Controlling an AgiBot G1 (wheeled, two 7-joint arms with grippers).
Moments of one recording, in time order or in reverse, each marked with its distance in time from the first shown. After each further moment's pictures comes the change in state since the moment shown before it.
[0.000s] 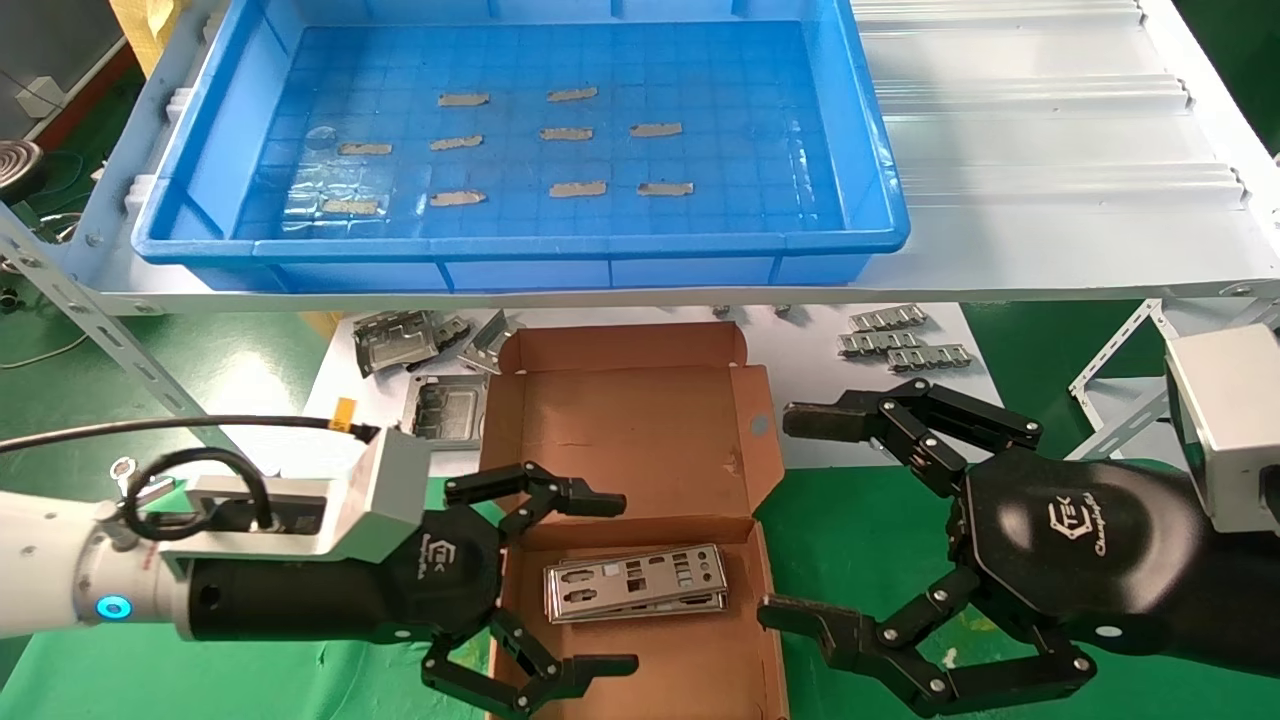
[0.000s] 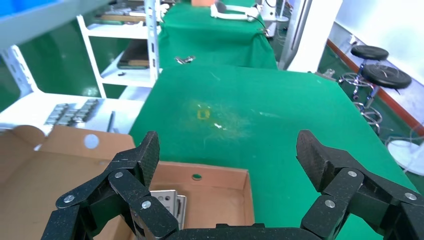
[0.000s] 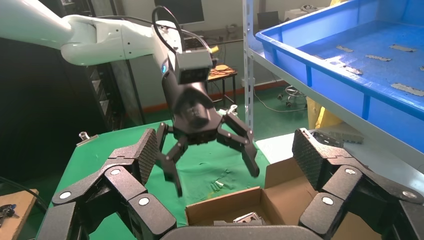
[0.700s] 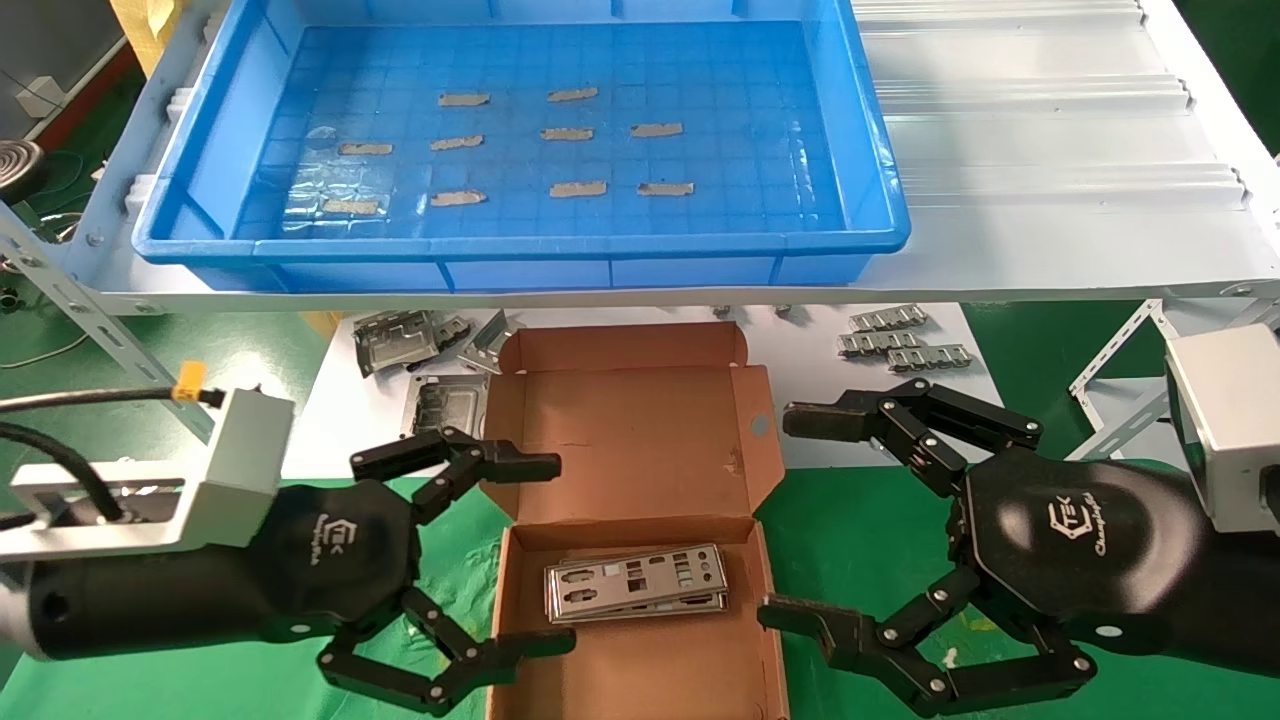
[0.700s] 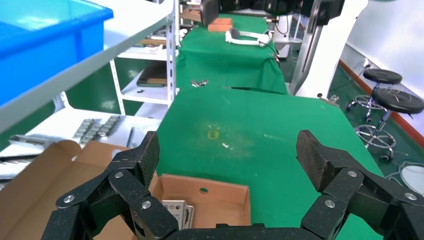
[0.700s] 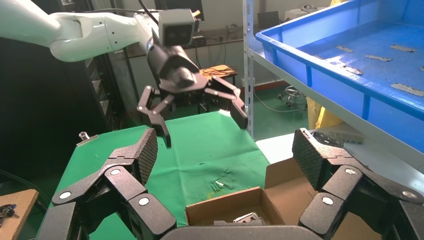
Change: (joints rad) left arm 0.099 -0.132 -0.151 -0.172 -0.094 0.003 -0.113; right arm 0.000 0.000 0.000 0.000 0.000 0.000 0.000
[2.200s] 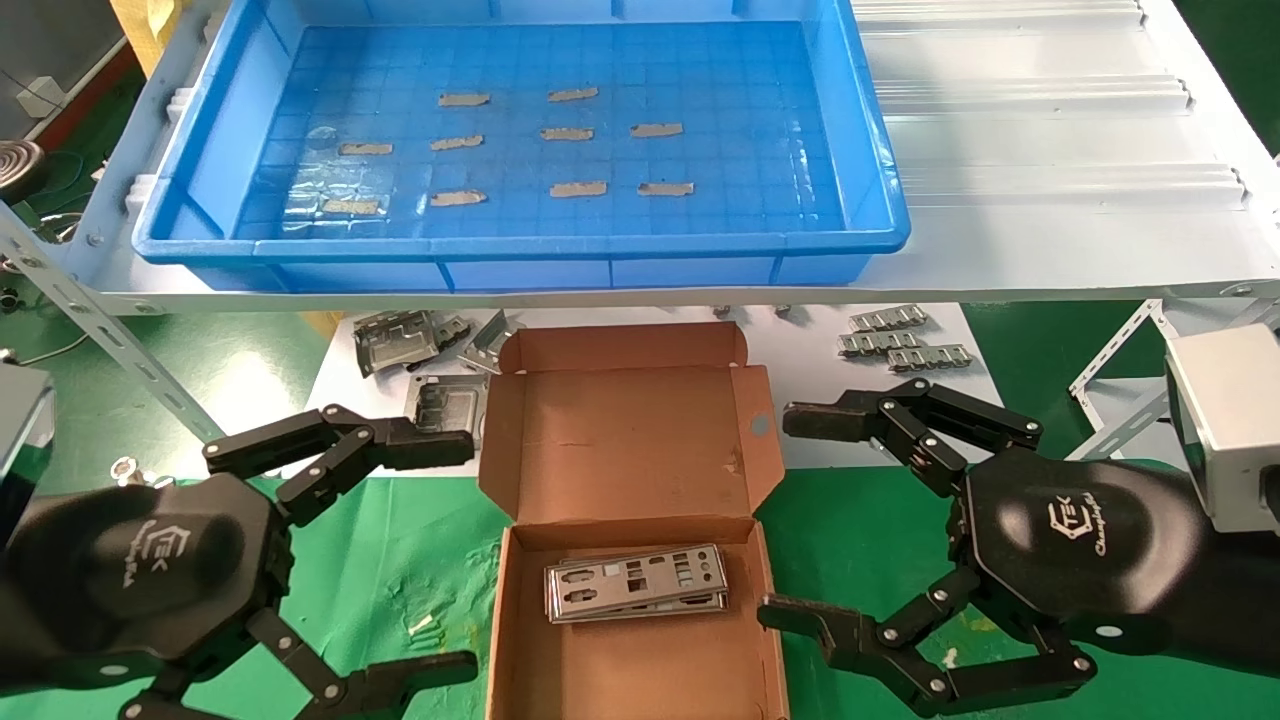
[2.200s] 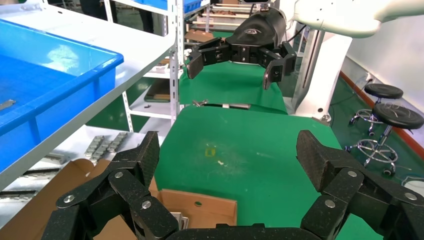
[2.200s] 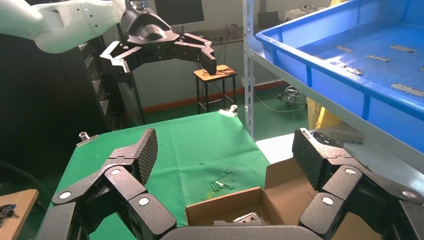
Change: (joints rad) left arm 0.121 -0.161 -0.185 -0.210 -0.116 0.003 -0.137; right arm 0.000 0.000 0.000 0.000 0.000 0.000 0.000
